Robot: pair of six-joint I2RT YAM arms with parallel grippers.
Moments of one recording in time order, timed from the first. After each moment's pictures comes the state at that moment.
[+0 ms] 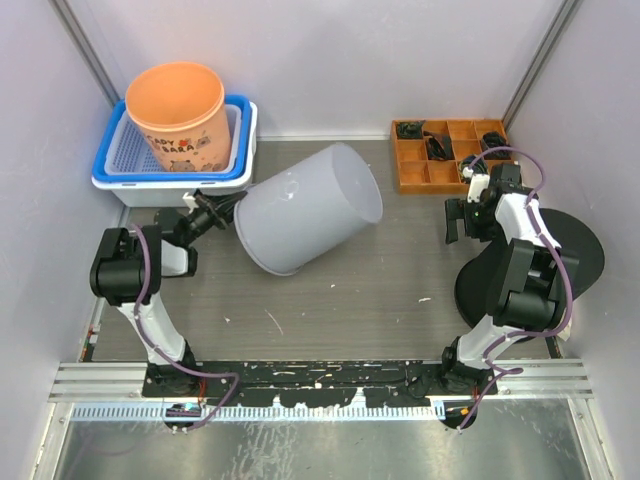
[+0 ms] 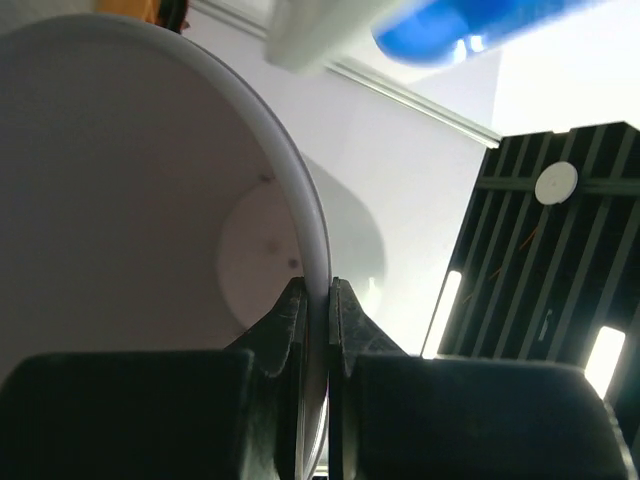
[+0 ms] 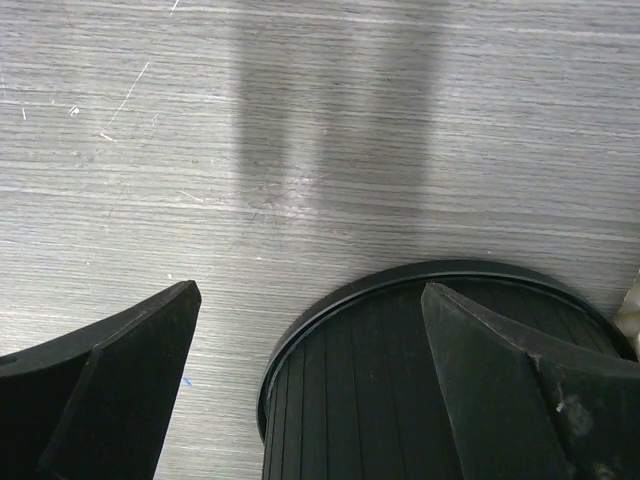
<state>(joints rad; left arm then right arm) 0.03 1.83 0.62 1.36 0.84 -2.10 -0.28 1.66 1.21 -0.74 -0.17 -0.31</state>
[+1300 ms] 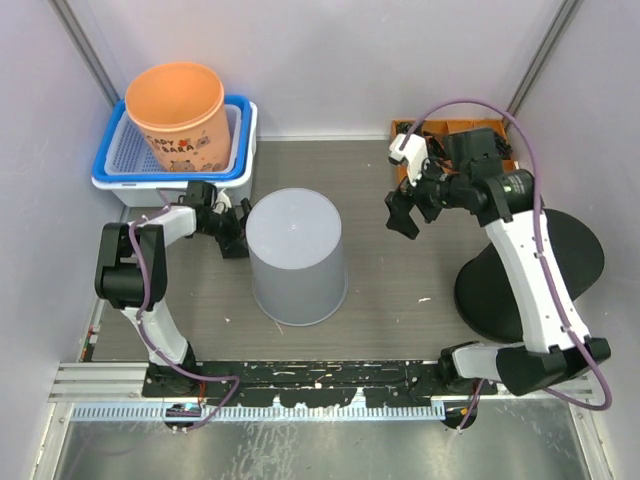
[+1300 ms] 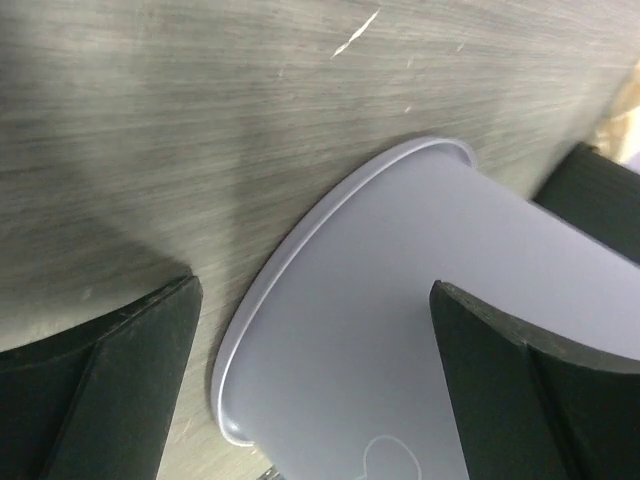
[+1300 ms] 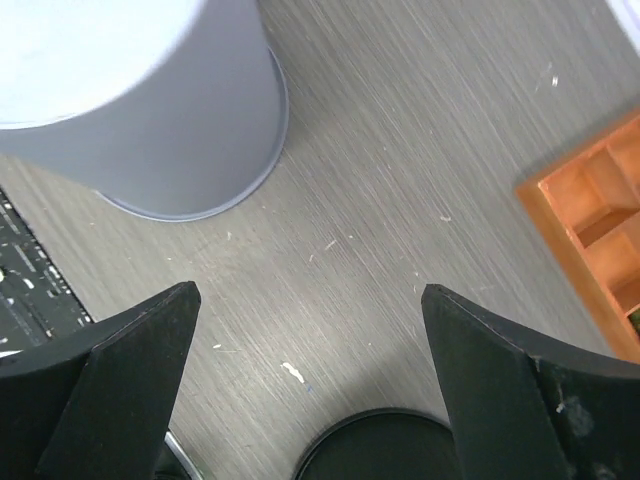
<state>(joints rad) -0.06 1.83 1.06 -0.34 0.72 -0.58 0.24 1.31 1.62 -1.11 -0.46 -0.55</state>
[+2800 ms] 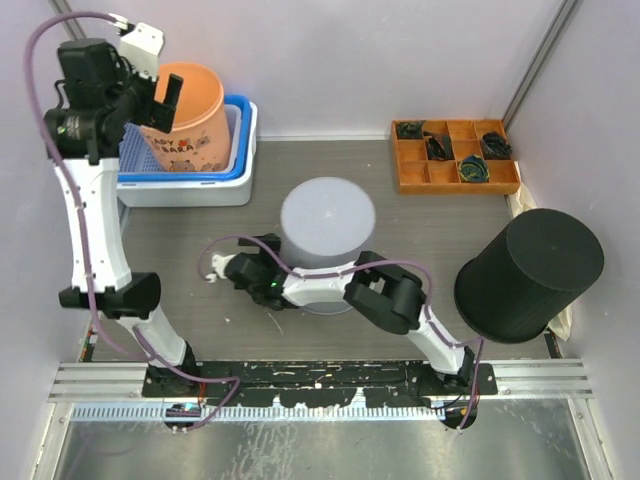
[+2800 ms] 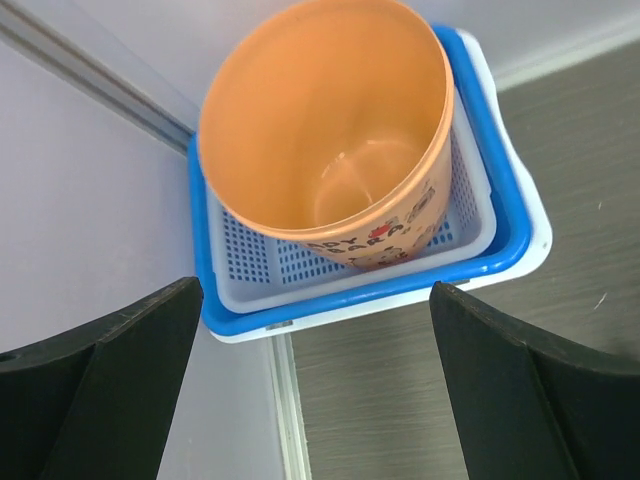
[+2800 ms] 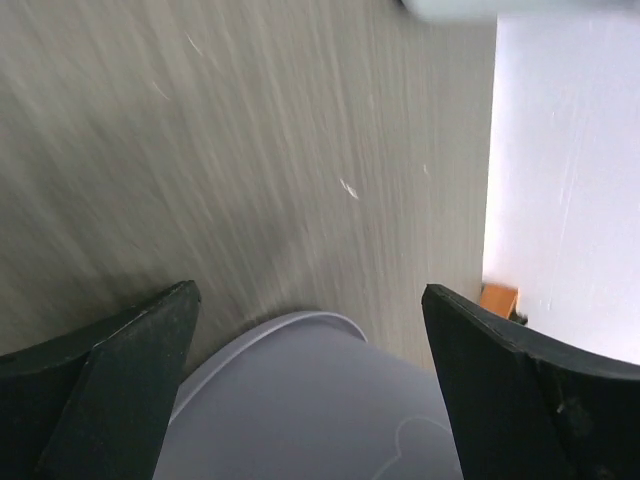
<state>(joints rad) -0.02 1.69 2.51 -1.13 0.00 0.40 1.22 2.26 1.58 -0.02 0.72 -0.68</state>
